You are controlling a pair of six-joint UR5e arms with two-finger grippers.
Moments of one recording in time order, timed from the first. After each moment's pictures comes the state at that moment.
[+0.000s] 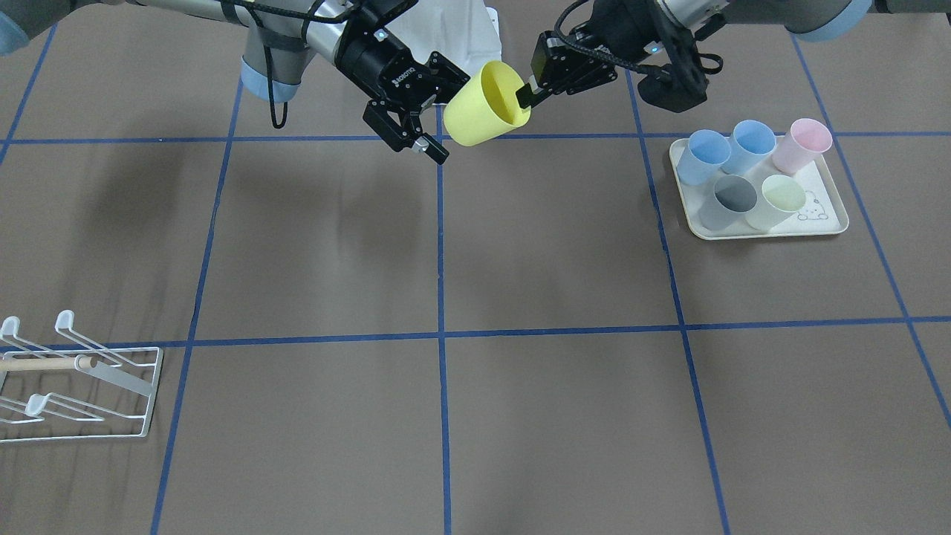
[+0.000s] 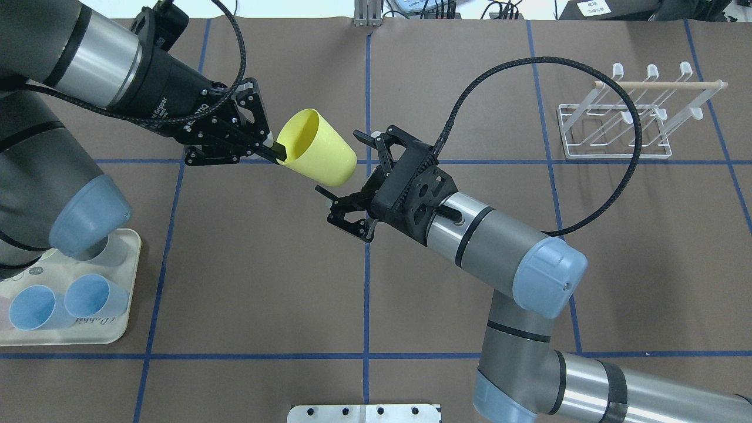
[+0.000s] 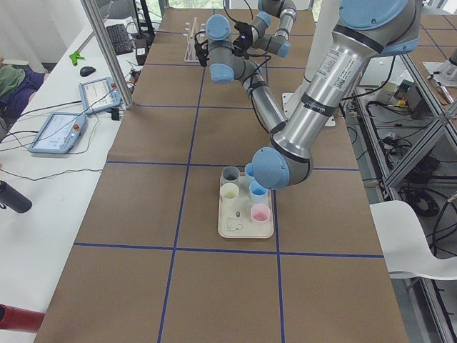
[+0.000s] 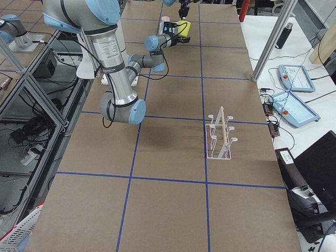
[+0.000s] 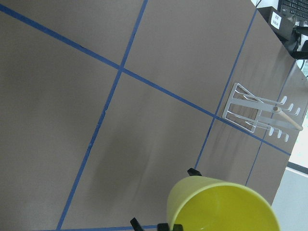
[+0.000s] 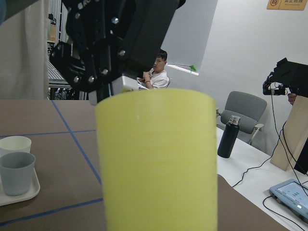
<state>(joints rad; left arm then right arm) -0.88 -2.11 -1.95 -2.08 -2.46 -1.78 0.36 -1.05 1.76 -0.39 1.26 0.15</state>
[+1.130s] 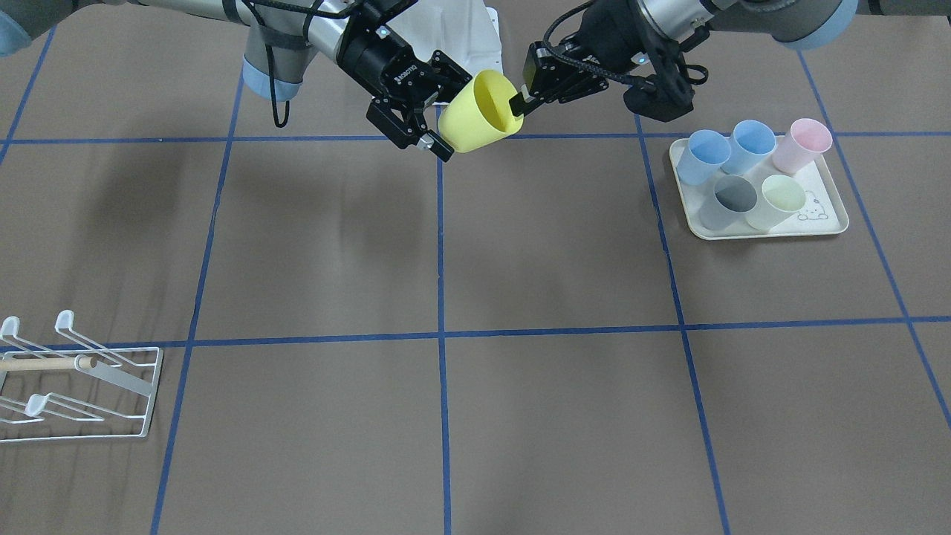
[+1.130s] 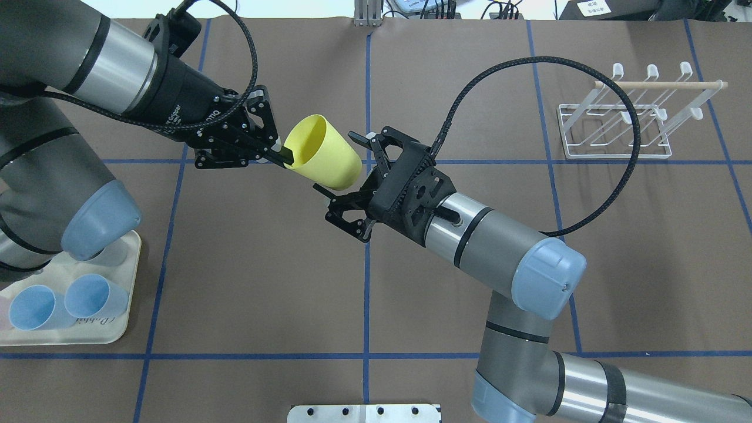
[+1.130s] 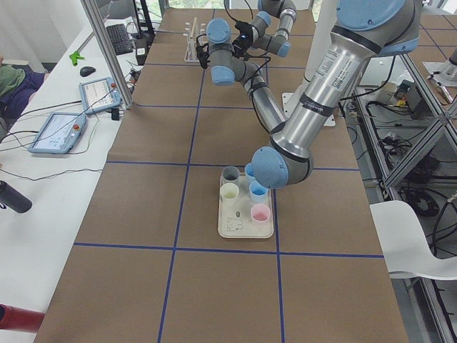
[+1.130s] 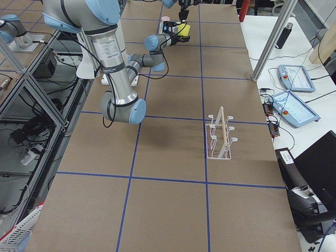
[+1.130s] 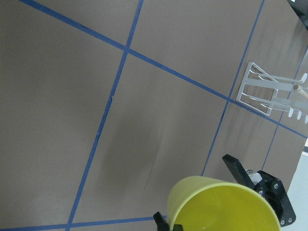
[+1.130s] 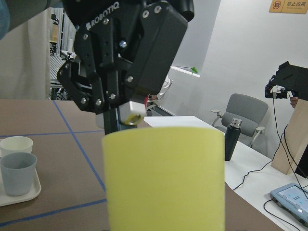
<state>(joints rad) -0.86 -2.12 -1.93 -2.08 -2.44 -1.77 0.36 -1.05 1.76 -0.39 1.26 0.14</state>
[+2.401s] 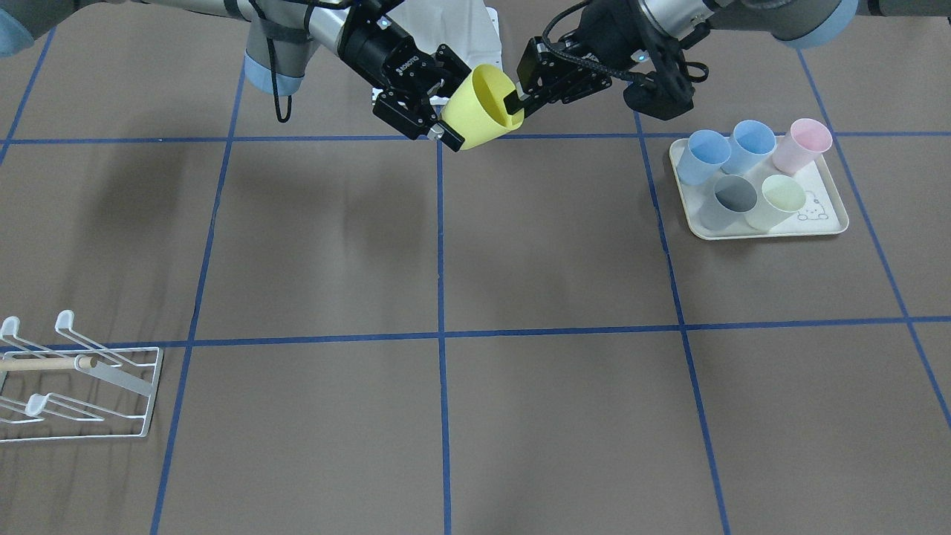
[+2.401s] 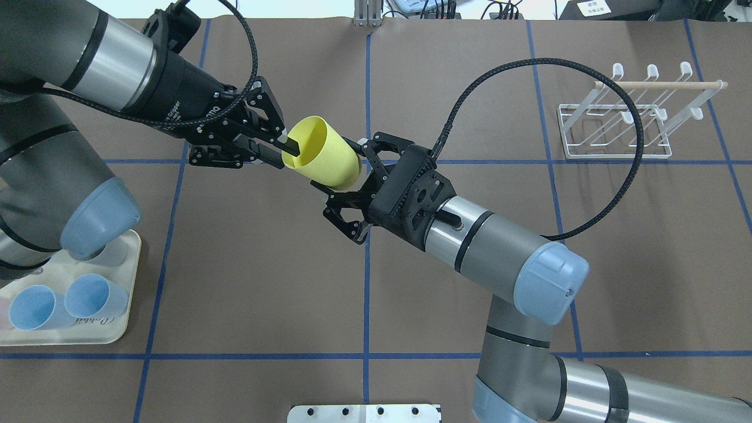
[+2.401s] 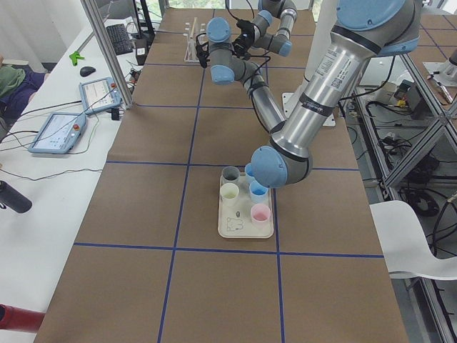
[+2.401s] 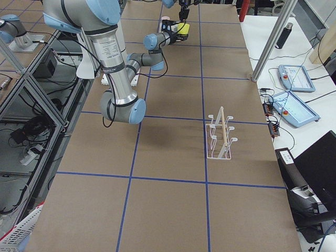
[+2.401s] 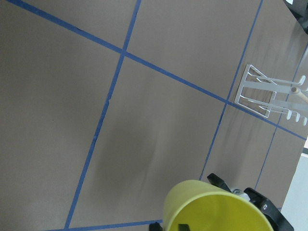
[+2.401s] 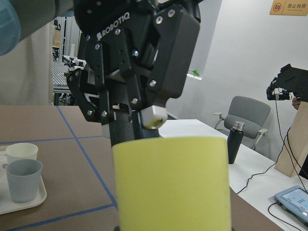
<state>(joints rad) -0.87 -2.12 -1.94 -2.08 -2.44 -1.76 0.35 -1.05 1.78 -0.39 1.25 0.14</state>
